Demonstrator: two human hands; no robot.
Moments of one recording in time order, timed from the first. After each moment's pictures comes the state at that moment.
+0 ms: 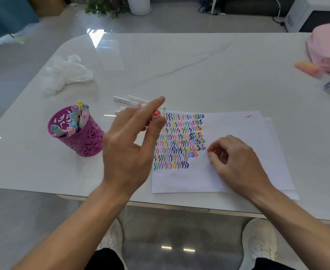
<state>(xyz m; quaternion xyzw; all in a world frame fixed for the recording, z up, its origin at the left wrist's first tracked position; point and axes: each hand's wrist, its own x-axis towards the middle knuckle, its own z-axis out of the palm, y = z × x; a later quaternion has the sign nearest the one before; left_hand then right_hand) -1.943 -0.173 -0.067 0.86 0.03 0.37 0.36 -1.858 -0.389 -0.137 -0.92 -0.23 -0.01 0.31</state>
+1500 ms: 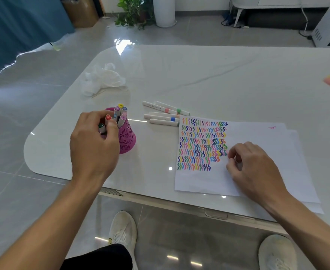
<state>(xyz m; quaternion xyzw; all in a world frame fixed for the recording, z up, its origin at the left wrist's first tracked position) -1.988 -0.081 -0.056 0.86 0.32 0.31 0.24 -1.862 -0.372 -0.140 -0.94 -0.25 -0.05 0.23</state>
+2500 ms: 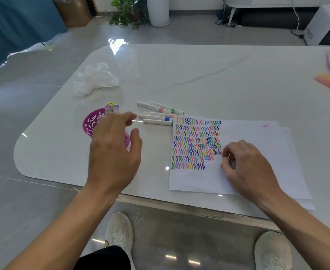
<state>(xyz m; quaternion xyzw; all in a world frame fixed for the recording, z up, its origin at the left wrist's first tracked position) -1.981 -0.116 -0.068 0.91 0.14 0.33 0.19 -1.861 -0.373 -0.140 -0.94 -0.26 -0.05 0.23</state>
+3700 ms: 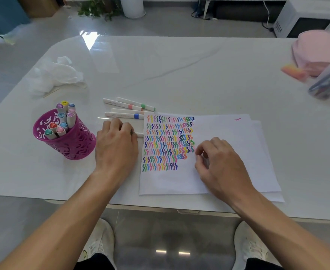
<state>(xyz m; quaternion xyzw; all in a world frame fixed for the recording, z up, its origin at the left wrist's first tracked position) -1.907 -0.135 -0.133 0.97 0.20 0.15 0.08 -1.867 -0.379 -0.142 -0.94 -0.25 -0.05 0.23</state>
